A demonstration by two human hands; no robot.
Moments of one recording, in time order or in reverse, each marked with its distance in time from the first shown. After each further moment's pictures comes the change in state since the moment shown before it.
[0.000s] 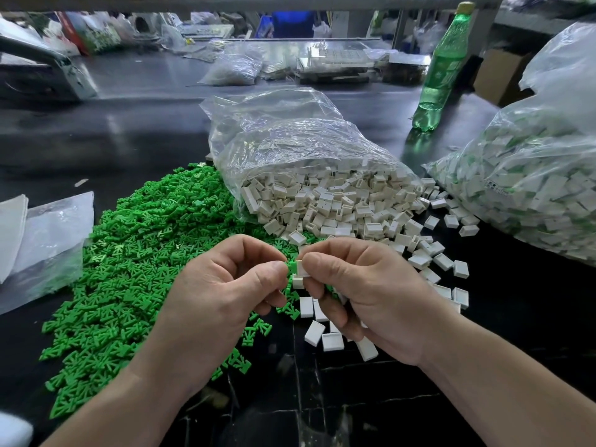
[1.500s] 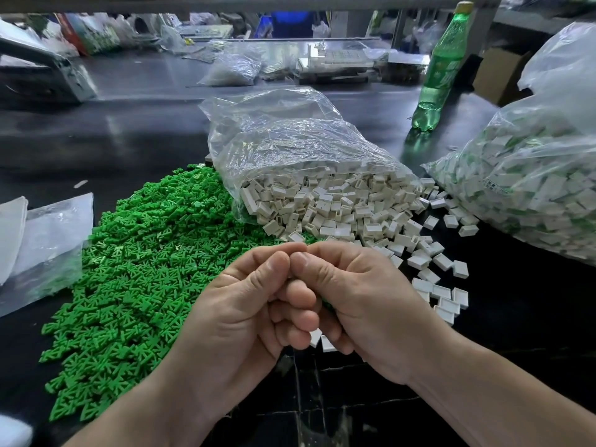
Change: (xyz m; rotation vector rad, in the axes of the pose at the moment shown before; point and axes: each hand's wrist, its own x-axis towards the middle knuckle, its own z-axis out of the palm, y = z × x) left_hand -0.007 0.003 0.021 -0.864 -0.221 -0.232; right_hand -0.008 -0.005 0.022 0.023 0.044 -0.027
